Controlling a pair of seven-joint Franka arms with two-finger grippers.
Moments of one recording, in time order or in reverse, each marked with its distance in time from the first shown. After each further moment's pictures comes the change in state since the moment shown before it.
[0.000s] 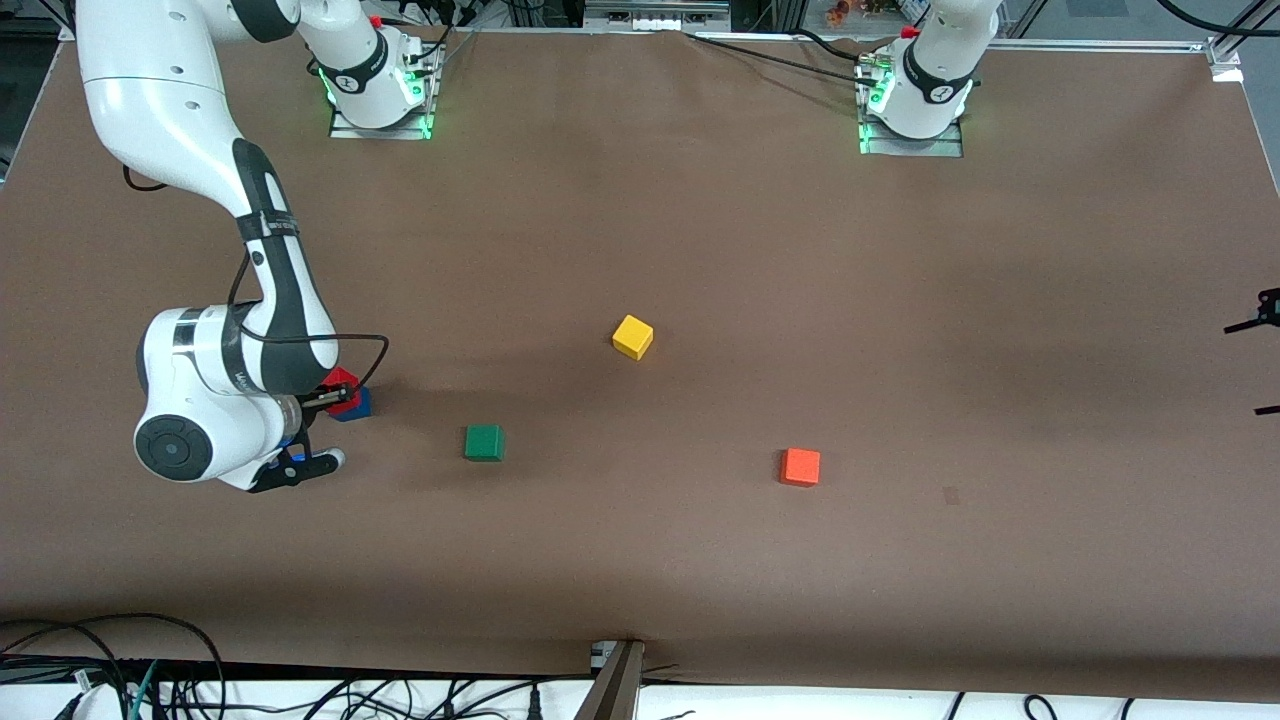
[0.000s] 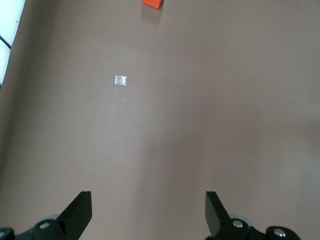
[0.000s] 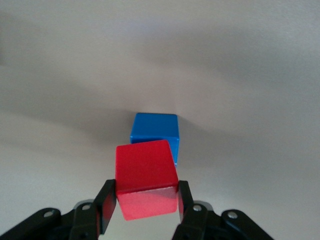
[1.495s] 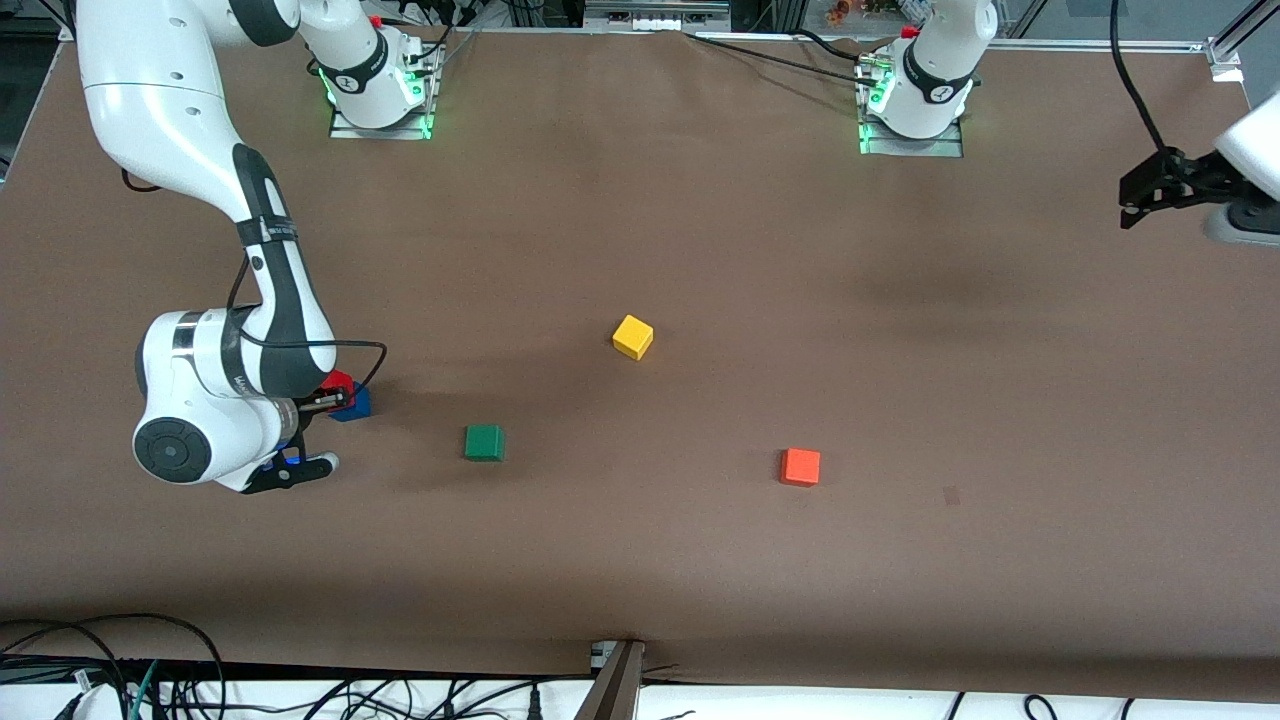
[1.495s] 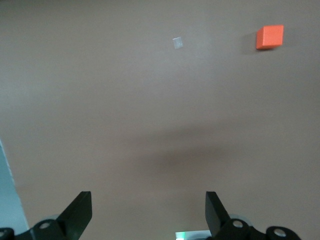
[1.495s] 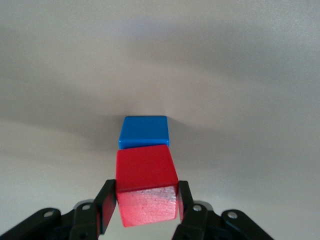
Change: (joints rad) left arm -0.386 -0.500 0.266 -0.379 -0.011 -0.045 -1.384; right arm -0.001 0.010 -0.003 0.002 -0.011 0.012 0.039
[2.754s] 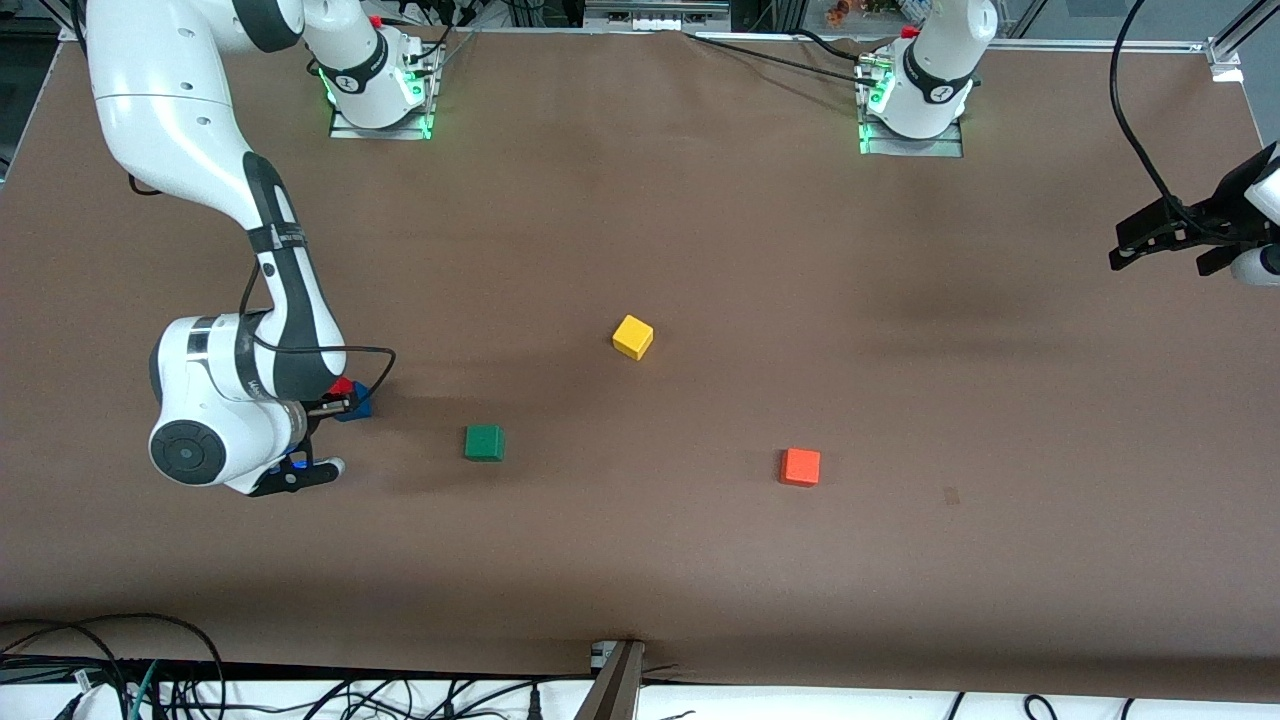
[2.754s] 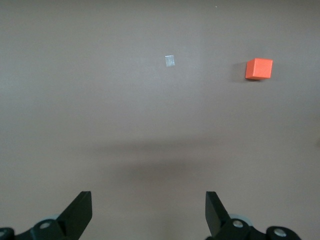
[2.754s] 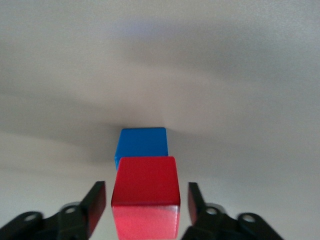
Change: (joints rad) left arm -0.120 -0.025 0.191 -0.144 -0.127 0.187 -0.032; right arm 0.006 0.028 0.000 -0.001 -0.009 0.040 0.024
